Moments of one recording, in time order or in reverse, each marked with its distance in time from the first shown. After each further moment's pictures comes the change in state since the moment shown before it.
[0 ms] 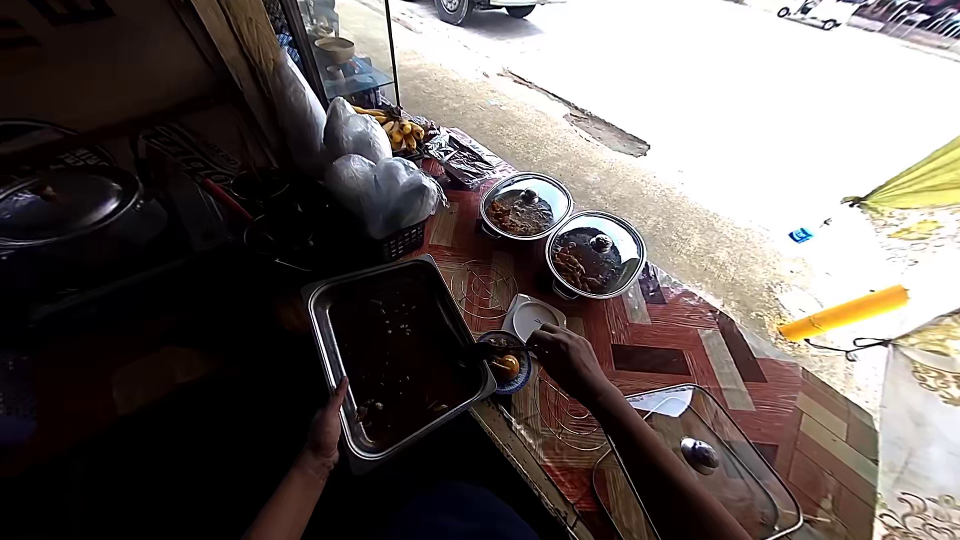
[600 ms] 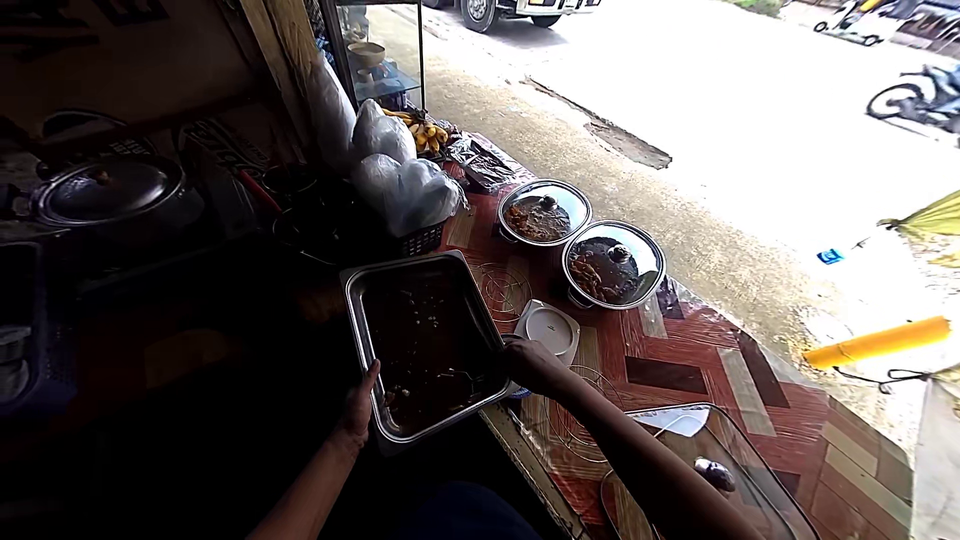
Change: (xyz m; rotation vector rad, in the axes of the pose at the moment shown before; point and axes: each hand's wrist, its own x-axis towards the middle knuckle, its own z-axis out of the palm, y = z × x) left_hand -0.005 0.012 0.025 -0.044 -0.020 -0.026; right_hand 0.053 -0.034 0.033 -0.061 -0.516 -0.134
